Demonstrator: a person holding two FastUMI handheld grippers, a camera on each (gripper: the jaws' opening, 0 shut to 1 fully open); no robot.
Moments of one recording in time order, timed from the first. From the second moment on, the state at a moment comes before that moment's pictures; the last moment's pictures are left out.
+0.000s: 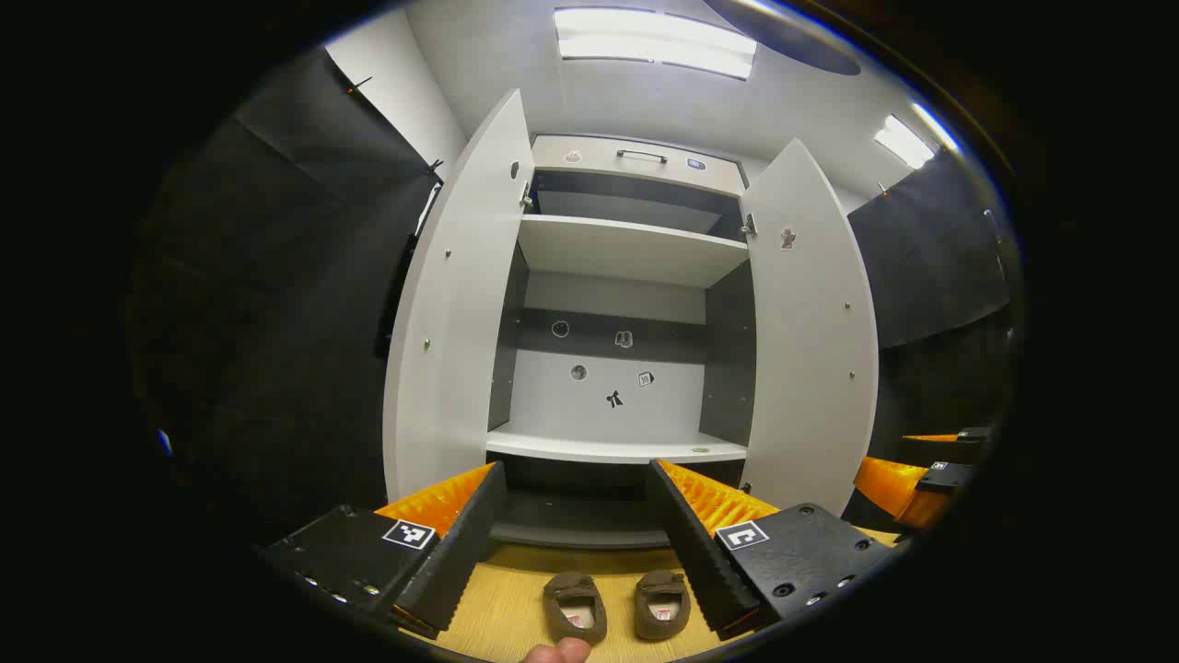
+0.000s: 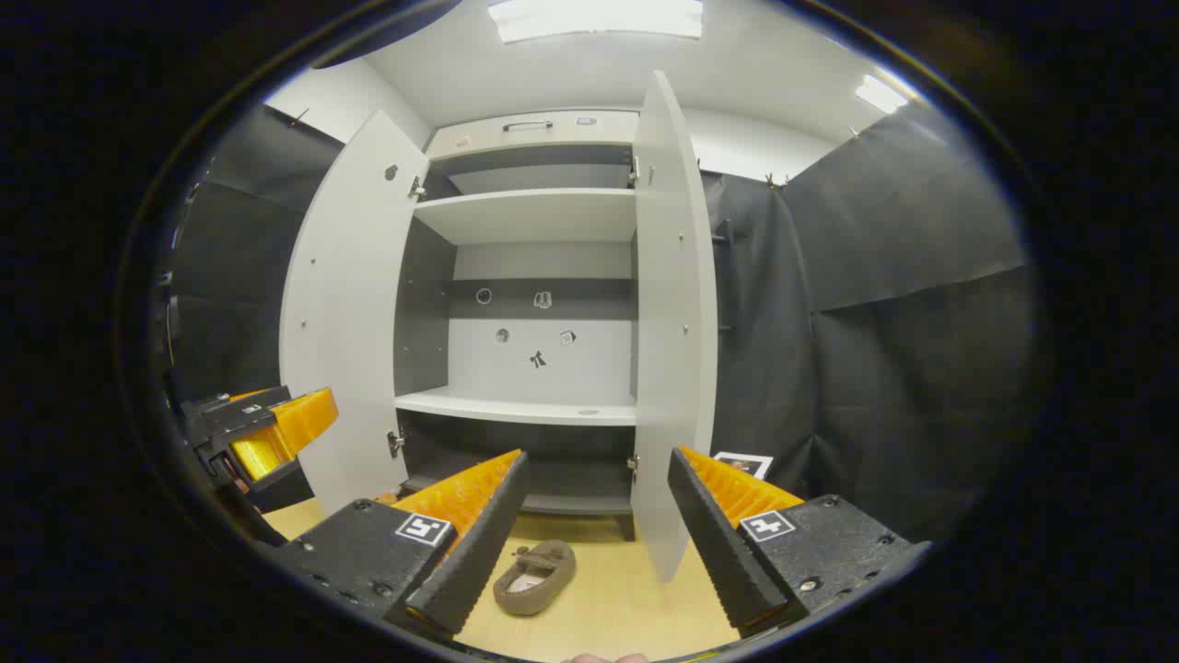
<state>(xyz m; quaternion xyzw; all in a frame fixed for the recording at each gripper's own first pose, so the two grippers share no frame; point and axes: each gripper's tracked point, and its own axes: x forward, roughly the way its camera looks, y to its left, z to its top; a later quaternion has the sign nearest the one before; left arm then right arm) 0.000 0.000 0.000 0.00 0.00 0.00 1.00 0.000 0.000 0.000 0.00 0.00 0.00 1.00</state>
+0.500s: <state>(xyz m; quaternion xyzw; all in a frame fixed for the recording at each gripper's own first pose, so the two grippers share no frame) 0.000 0.003 -0.003 0.00 0.01 0.00 1.00 0.001 0.000 -0.007 0.00 0.01 0.00 1.00</state>
